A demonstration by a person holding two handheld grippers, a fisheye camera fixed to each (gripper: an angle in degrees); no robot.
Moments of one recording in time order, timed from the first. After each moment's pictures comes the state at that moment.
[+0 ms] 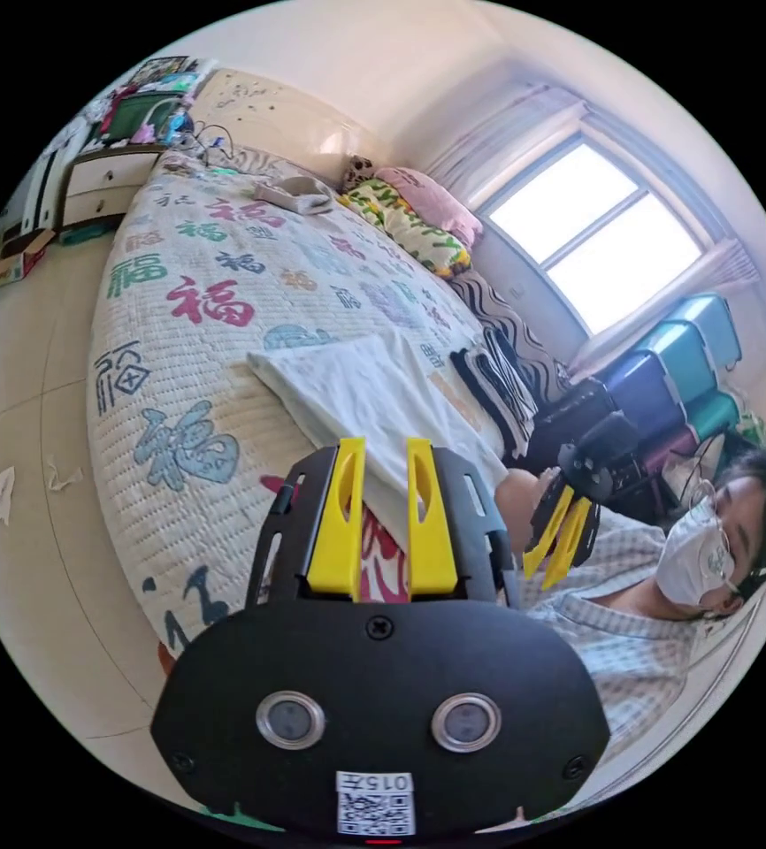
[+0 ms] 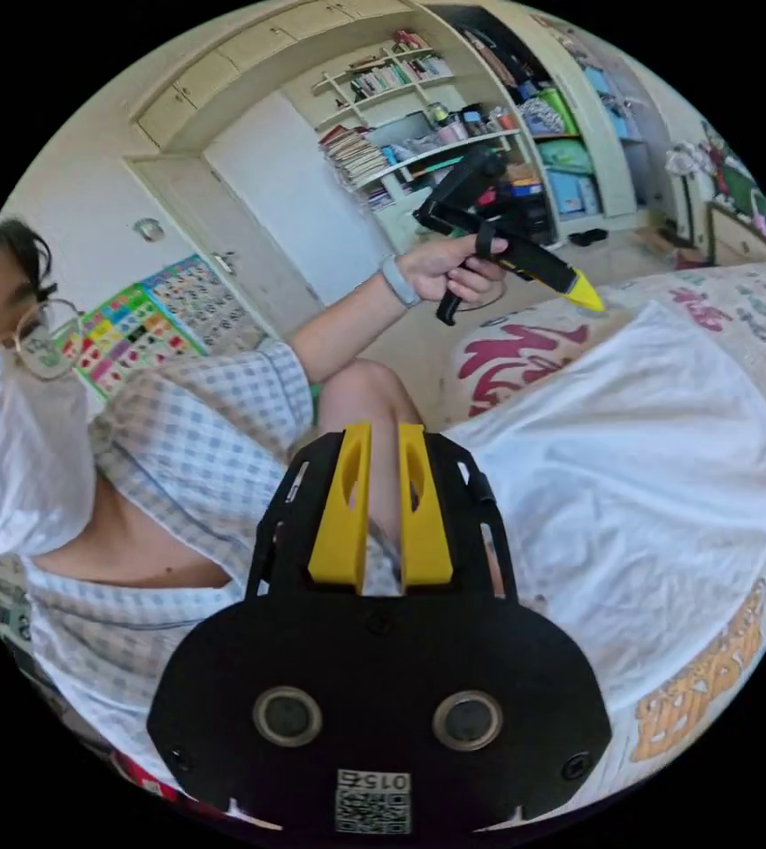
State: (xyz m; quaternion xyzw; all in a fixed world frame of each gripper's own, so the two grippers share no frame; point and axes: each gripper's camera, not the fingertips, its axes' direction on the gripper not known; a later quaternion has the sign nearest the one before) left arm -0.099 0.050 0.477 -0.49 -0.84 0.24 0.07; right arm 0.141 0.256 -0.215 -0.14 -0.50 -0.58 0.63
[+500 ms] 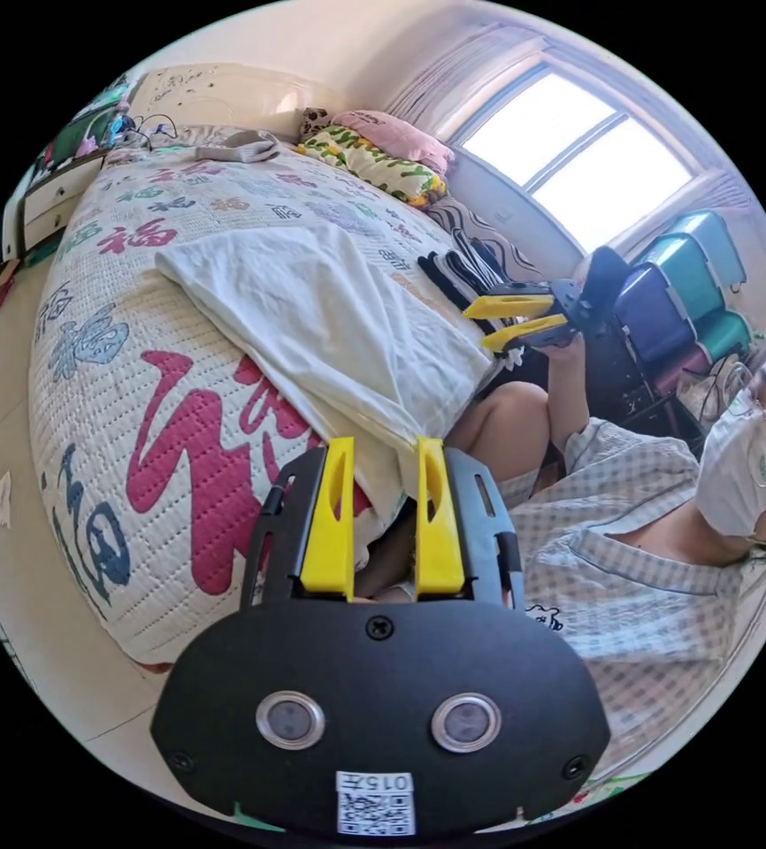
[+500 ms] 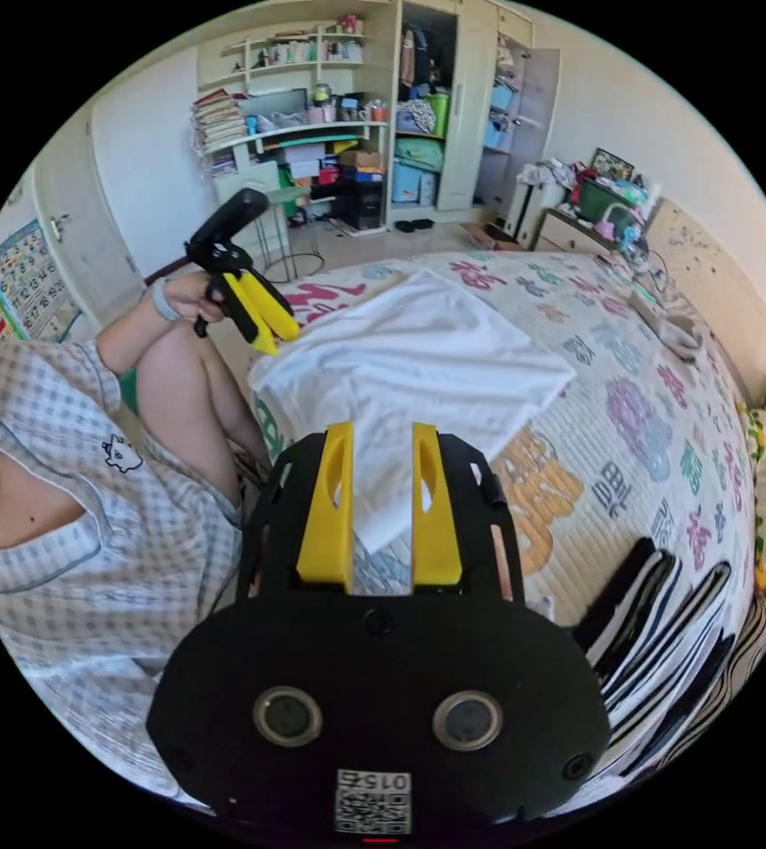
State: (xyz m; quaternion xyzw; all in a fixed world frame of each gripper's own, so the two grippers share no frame) left arm -0.087 0.139 0.373 -0.54 -0.83 0.18 0.00; right arm 0.213 0.194 -0.209 0.02 -0.21 -0.56 0.80
